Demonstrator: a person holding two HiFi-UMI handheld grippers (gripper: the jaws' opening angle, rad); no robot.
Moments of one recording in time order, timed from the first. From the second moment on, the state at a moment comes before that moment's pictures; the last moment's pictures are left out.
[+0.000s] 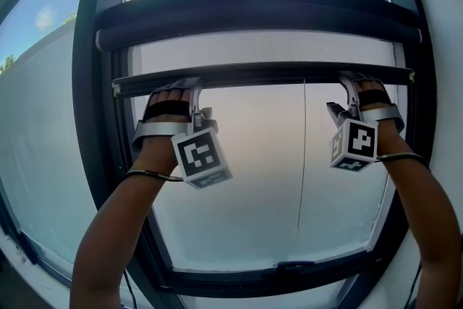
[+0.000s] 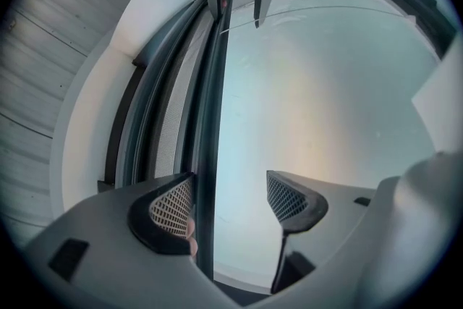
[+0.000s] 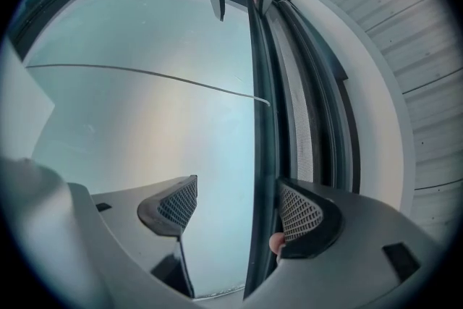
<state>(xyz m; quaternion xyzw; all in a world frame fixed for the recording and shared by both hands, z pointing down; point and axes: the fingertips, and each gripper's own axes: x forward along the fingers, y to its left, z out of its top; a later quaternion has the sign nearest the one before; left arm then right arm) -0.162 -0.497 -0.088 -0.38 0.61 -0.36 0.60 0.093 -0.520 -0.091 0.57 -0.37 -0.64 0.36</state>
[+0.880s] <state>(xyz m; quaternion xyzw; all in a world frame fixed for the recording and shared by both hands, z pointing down) -0.164 -0.494 -0.015 -0.42 0.59 -0.43 0.54 0.093 -0.512 -0.015 0.54 -0.43 -0.59 0.43</state>
